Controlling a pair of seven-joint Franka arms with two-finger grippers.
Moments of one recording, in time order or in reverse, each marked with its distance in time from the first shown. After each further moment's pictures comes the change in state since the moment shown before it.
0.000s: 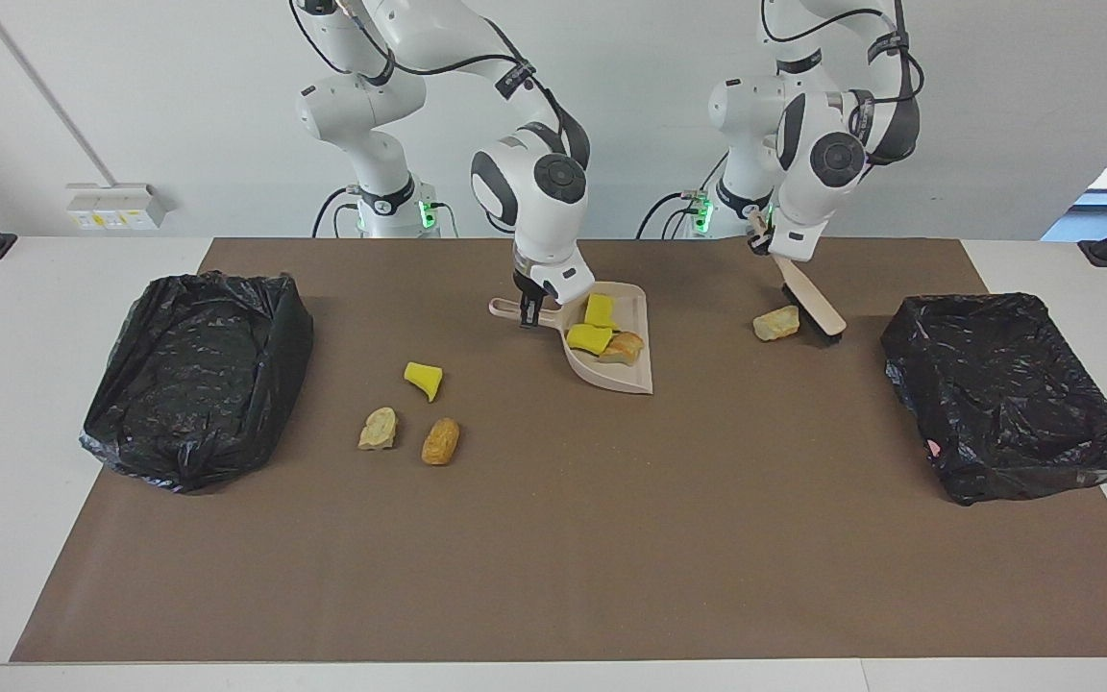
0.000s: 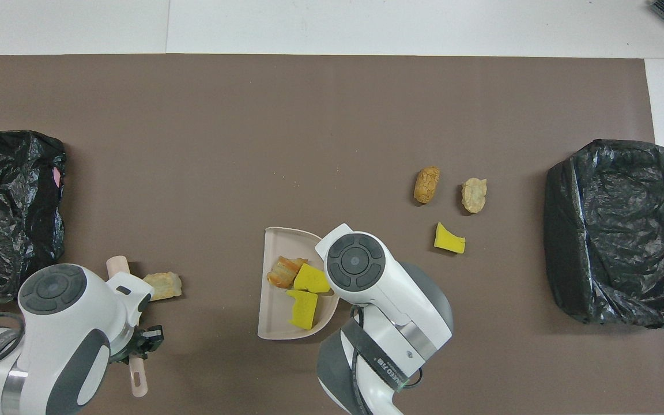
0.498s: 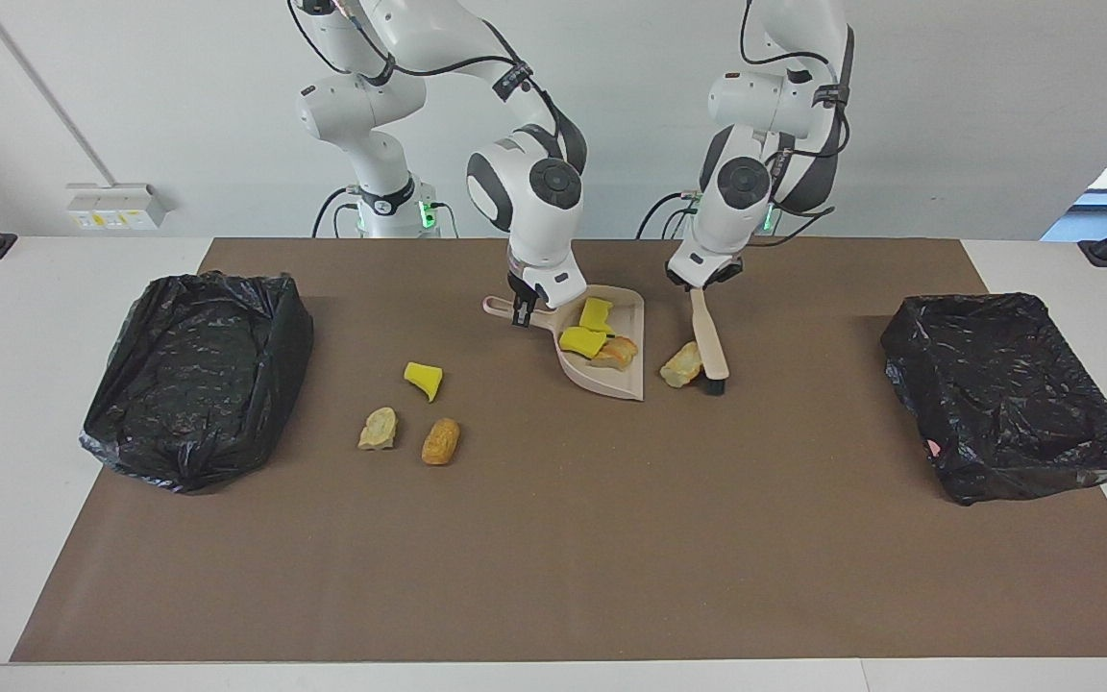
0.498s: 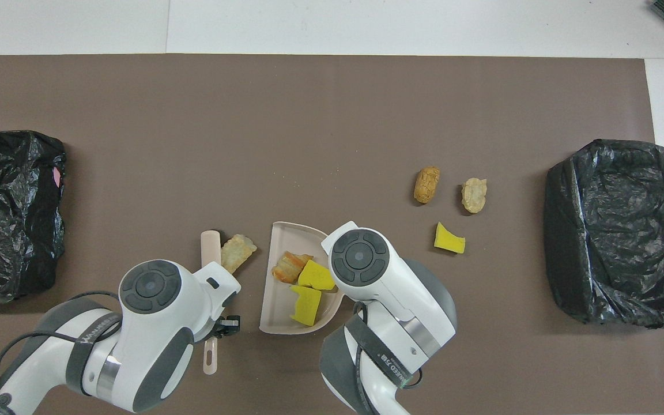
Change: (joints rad) left arm -0.261 0.150 -0.010 0.095 -0.152 0.187 0.105; right arm -0.008 0.000 -0.001 0.000 0.000 -0.019 0.039
